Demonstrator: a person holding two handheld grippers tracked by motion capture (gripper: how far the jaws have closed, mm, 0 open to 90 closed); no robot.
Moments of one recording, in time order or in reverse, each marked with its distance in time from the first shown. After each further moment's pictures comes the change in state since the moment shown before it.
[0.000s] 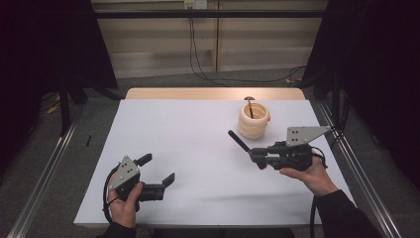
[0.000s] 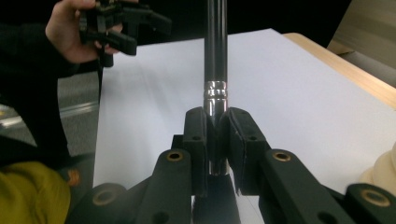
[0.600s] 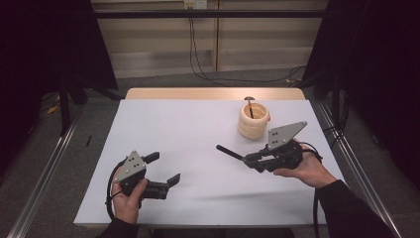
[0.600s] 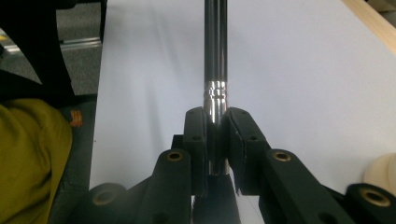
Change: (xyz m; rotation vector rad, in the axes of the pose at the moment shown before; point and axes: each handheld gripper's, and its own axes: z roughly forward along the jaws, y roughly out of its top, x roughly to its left) left arm -0.004 0.016 0.012 0.068 -0.101 0.009; right arm 0.000 0.016 0.023 0.257 0.063 -0.108
